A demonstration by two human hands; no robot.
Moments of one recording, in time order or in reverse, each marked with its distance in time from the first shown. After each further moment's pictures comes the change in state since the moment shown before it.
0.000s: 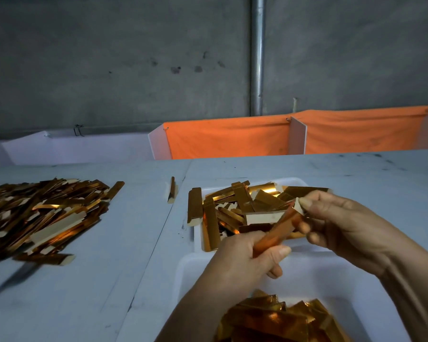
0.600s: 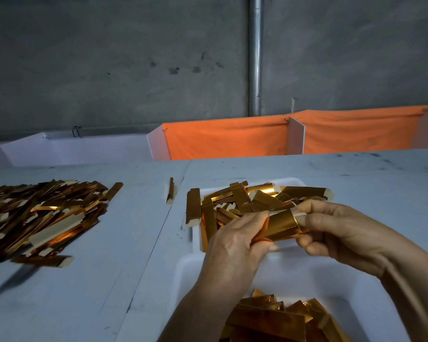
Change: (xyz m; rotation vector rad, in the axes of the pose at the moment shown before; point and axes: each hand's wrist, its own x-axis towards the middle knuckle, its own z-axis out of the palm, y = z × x) left_hand 0.005 -0.001 0.002 0.336 0.331 0.310; right_hand -0.002 0.000 -0.001 0.002 -0.041 0.156
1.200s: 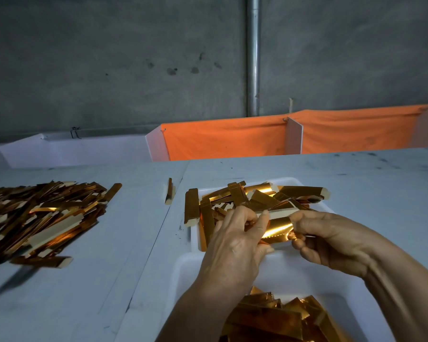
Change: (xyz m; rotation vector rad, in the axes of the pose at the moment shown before) left_hand 0.000 0.005 0.000 0.293 -0.027 0.141; right_hand 0.009 0.011 -0.004 0.074 0.062 0.159
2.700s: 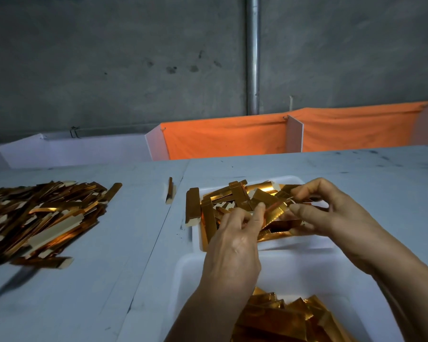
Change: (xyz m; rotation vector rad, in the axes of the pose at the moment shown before) left_hand 0.001 0.003 0.000 -0.004 0.020 -0.131; right_hand -0.009 -0.003 0.013 -0.341 0.229 -0.492
